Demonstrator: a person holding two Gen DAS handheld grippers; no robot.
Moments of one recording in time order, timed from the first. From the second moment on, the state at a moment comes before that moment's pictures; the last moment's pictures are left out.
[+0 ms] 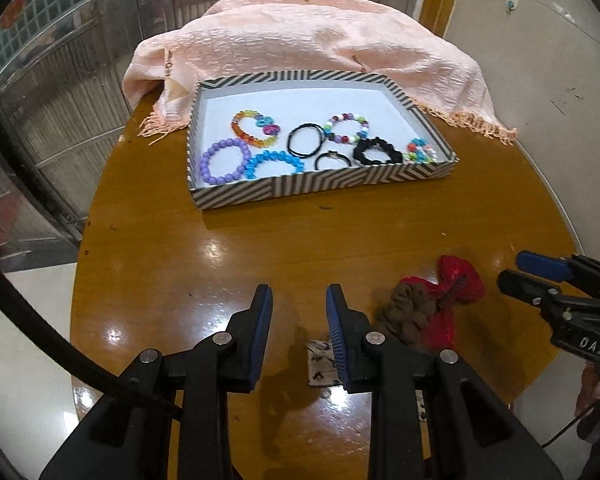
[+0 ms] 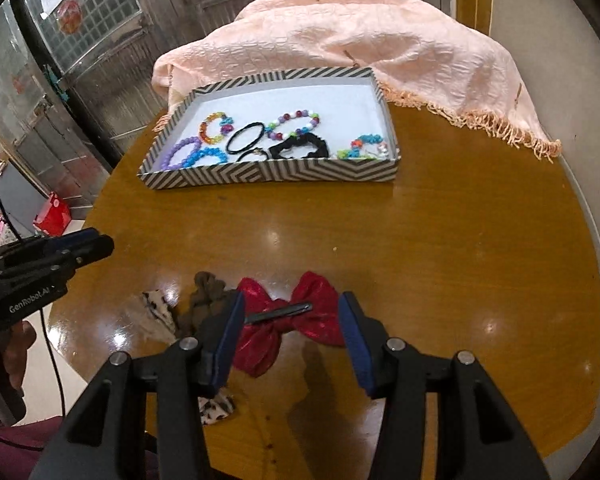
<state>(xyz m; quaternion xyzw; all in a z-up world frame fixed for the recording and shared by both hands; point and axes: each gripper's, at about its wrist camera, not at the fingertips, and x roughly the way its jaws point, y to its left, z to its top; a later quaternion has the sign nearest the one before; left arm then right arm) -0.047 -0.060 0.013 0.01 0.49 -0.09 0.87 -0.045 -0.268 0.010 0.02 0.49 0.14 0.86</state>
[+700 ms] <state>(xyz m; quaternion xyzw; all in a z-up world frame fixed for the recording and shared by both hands) -0.058 -0.086 -0.004 0.00 0.52 -0.14 0.84 -0.036 -0.274 -0.044 0.10 0.56 0.14 0.81</state>
